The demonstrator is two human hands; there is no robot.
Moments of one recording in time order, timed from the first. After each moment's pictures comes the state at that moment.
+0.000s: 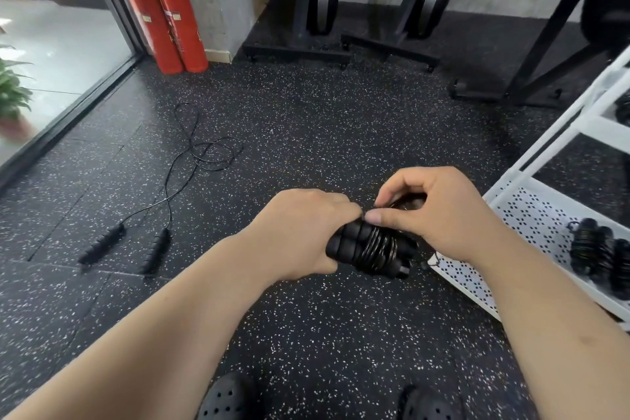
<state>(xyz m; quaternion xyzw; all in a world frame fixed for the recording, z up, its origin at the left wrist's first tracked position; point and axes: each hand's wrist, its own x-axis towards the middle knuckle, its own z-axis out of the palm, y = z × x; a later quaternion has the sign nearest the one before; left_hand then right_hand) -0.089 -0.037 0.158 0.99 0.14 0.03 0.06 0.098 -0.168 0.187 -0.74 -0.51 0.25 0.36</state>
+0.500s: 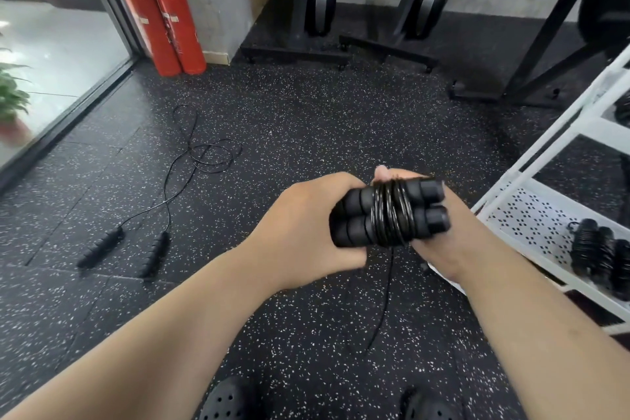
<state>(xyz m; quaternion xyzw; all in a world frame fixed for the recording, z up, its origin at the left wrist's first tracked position) -0.098 -0.054 0.175 0.89 0.22 0.19 0.35 0.078 -0.159 0.182 -0.61 -0.30 0.48 0.56</state>
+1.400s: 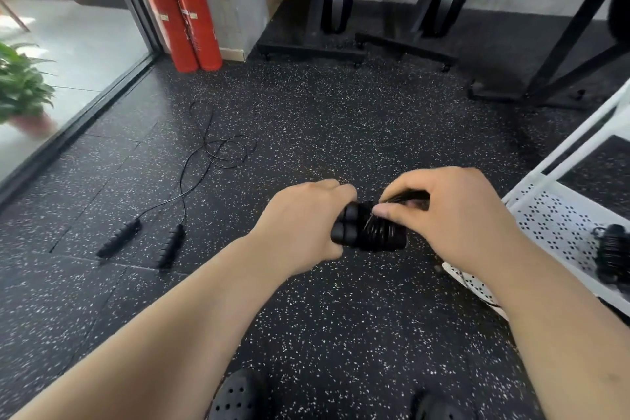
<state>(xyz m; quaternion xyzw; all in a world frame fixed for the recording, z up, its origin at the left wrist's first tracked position) -0.101 -0.027 0.149 0.96 0.26 0.06 0.11 0.077 -0.161 0.193 -0.79 -0.55 0.09 0.26</state>
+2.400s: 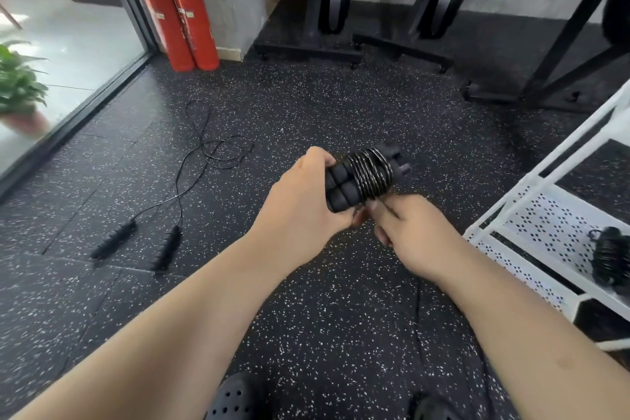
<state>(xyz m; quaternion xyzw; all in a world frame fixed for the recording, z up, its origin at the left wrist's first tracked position) -0.096 -0.027 0.158 0.85 0.37 0.21 0.32 0.061 -0.142 0.154 -0.79 -0.46 0.29 0.29</state>
